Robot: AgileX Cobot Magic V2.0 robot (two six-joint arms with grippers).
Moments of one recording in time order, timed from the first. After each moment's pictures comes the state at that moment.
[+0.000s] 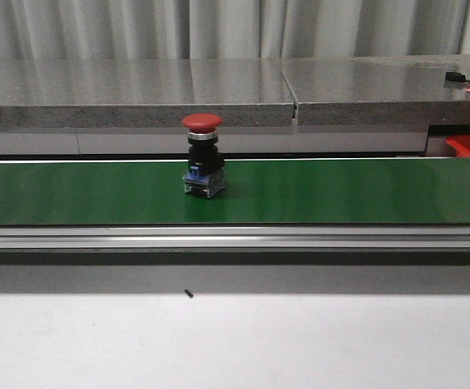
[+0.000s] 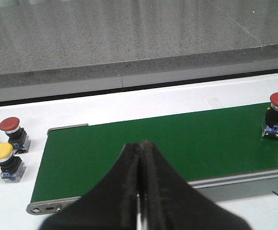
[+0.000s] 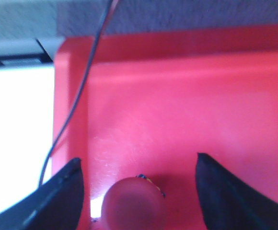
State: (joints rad) left arm -0.07 0.35 -0.61 -0.14 0.63 0.15; right arm -0.35 1.97 -1.50 0.37 0.41 -0.44
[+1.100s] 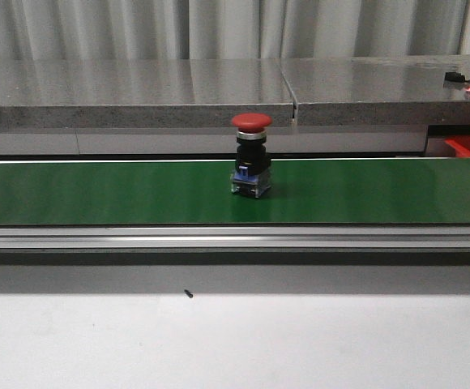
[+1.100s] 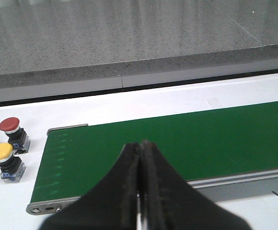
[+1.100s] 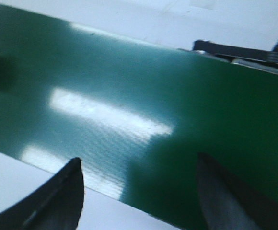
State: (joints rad) left arm -0.07 0.35 -0.61 -0.14 0.63 0.15; right arm -0.06 1.41 -1.07 0.40 0.80 -0.48
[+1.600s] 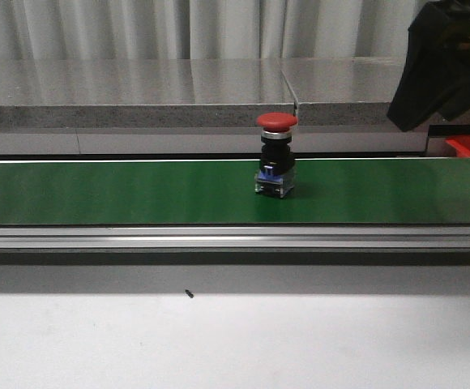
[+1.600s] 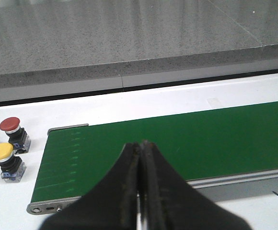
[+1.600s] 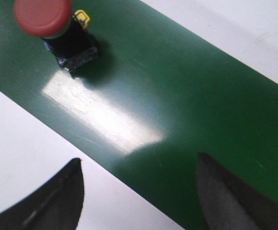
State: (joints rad) left arm -0.07 0.35 -0.61 -0.14 0.63 0.15; right arm 0.18 1.42 -1.06 0.33 0.75 -0.48
